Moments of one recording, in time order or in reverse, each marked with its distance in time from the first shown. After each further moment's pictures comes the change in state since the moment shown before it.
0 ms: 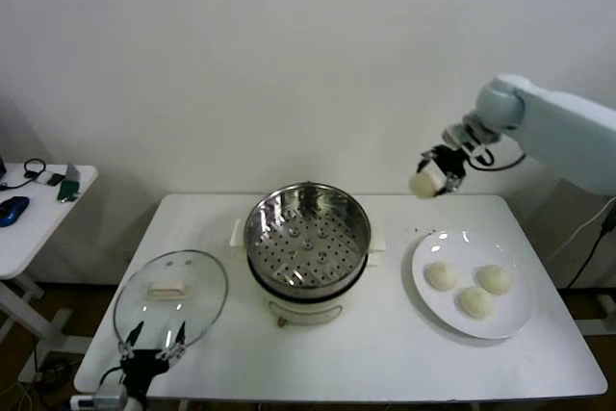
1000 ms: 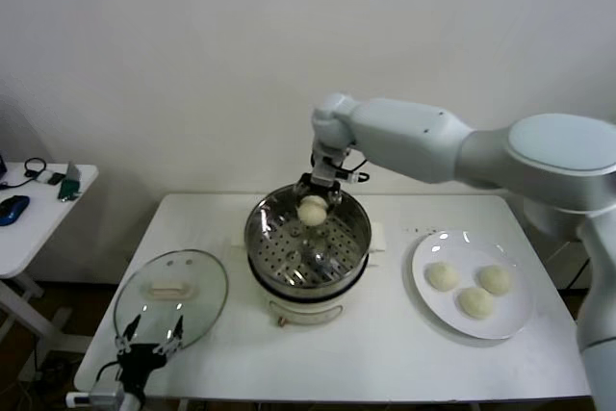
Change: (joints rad) left arm 0.000 0.000 -0.007 -0.024 -0.001 -0.004 -0.003; right arm -0.206 0.511 -0.027 -0.262 -0.314 0.340 0.137
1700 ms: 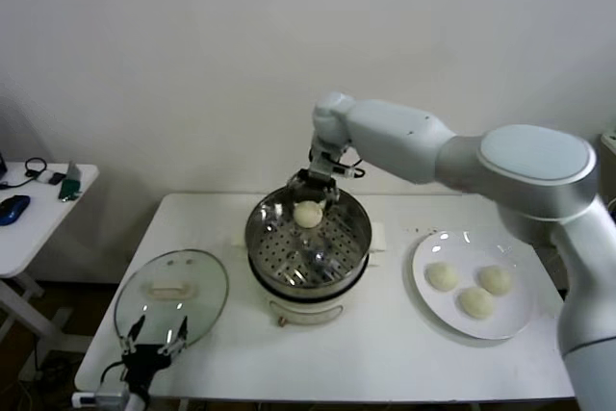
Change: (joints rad) left arm 0.002 -0.005 0.019 0.001 0.022 -0.004 -0.001; right arm 0.115 -0.074 -0.079 0.001 0.270 -0.047 -0.043
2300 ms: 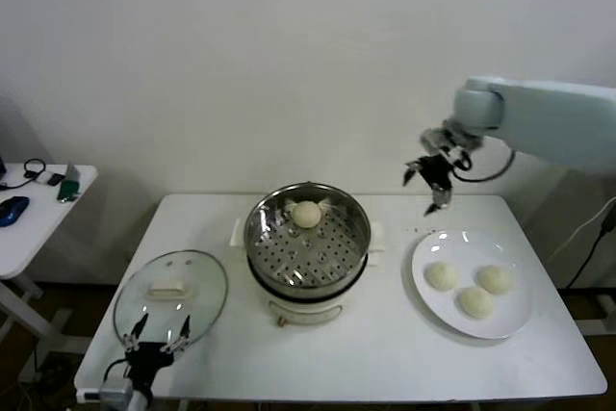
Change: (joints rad) left arm -0.022 0.004 0.004 0.016 0.009 0.008 0.006; right arm 0.192 -0.525 -0.308 0.387 0.364 -0.594 0.060
